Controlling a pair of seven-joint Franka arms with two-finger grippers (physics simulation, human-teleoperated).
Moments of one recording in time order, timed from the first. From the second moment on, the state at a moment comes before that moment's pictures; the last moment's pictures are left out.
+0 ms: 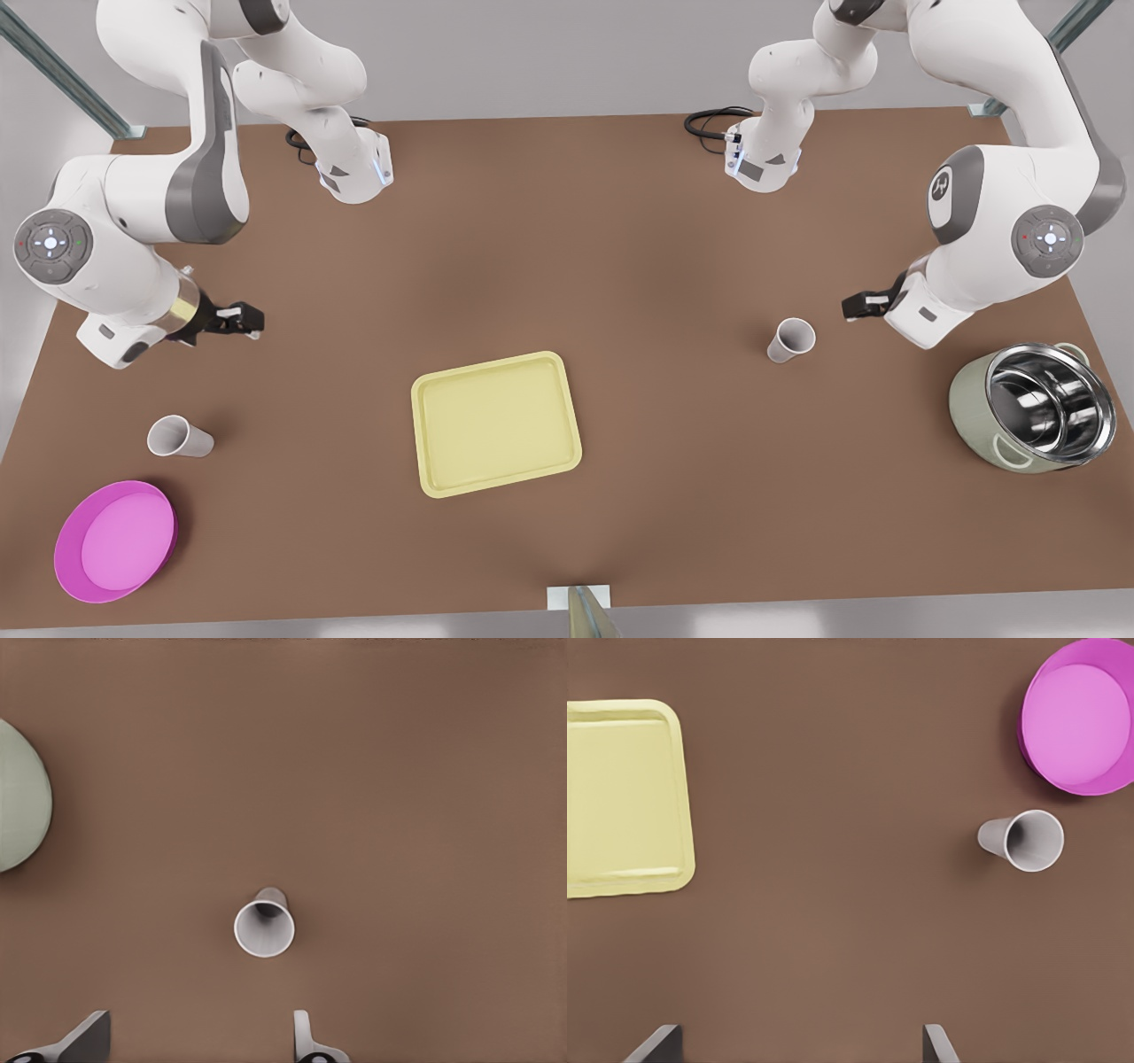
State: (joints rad) left arm 0.07 0.23 -0.18 -1.43 0.06 1.48 -0.15; right arm 0.16 0.19 -0.12 -1.46 -0.06 1.55 -0.08
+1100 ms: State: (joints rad) left arm 0.06 0.35 -0.05 -2.12 -0.01 2.18 -0.09; right arm -0.25 0.89 -0.25 -1.14 0.16 1.92 -0.30
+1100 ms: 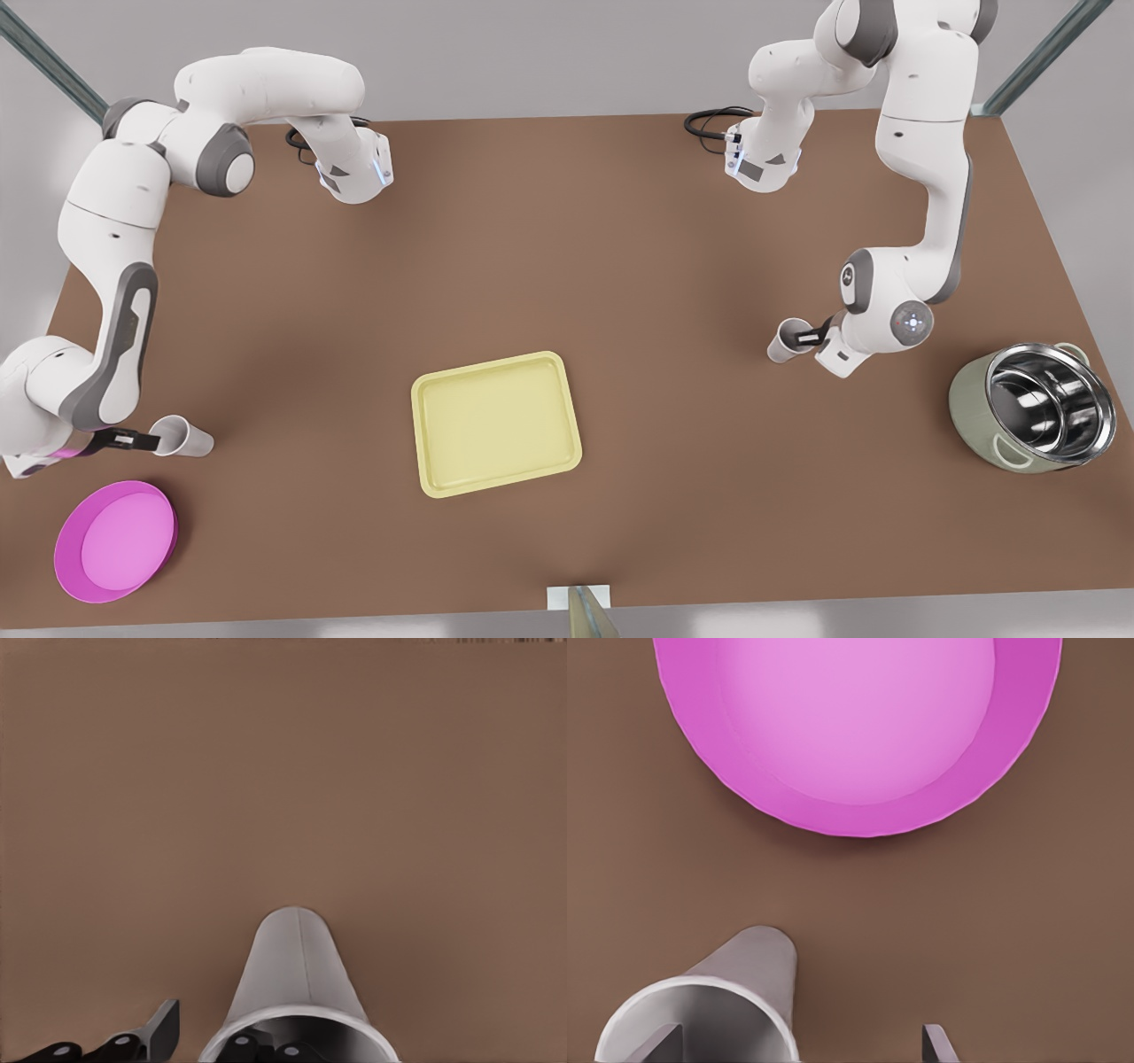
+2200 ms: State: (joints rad) left arm -0.54 1.00 -0.22 -1.02 -0.05 2.10 -0.89; right arm -0.17 0.84 -0.20 -1.22 0.20 1.90 -0.44
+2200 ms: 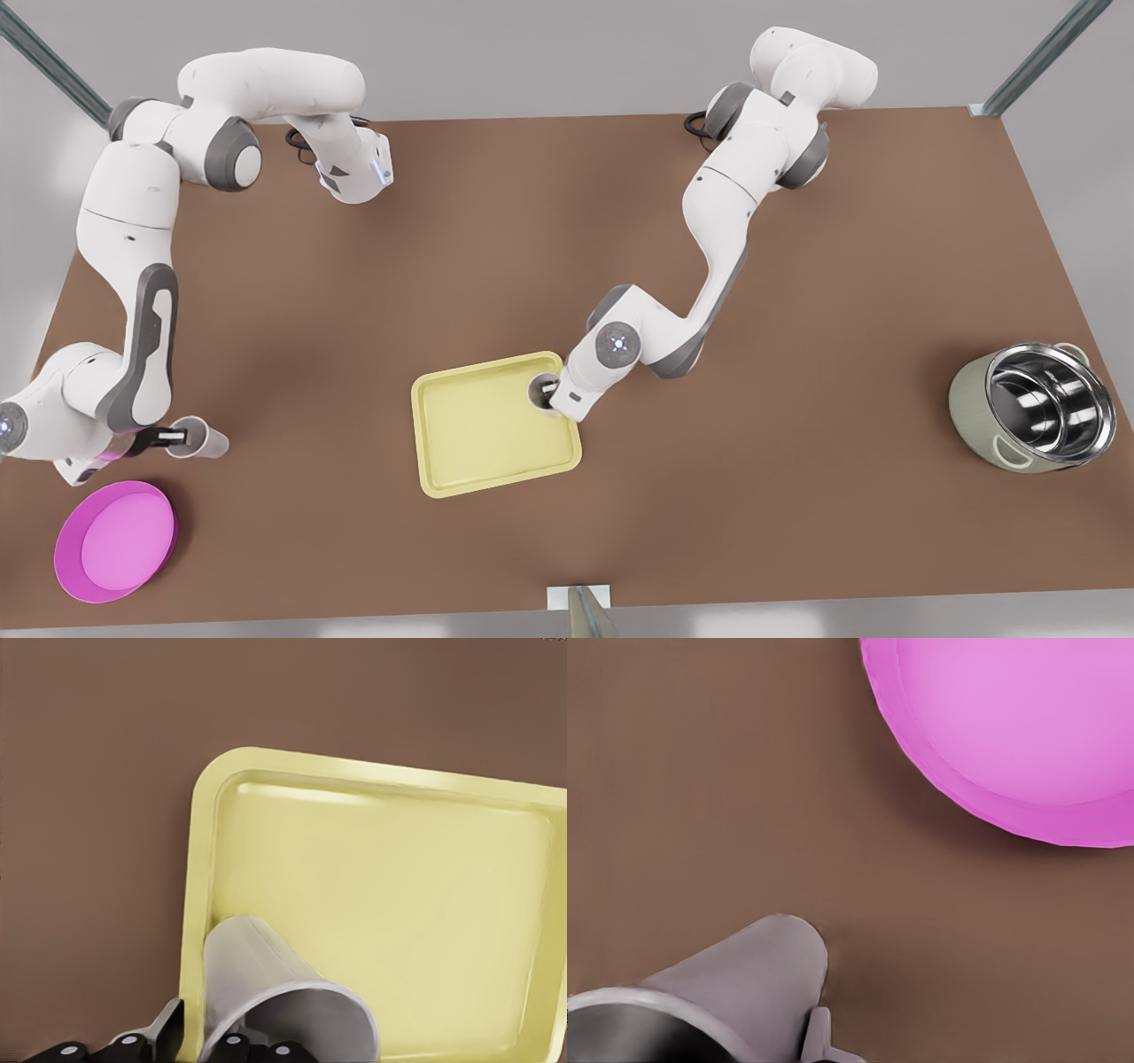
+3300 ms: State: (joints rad) left arm -0.03 0.22 -0.18 -1.49 0.05 1.47 -0.72; right arm 0.59 0.84 -0.19 -1.28 0.34 2.04 0.18
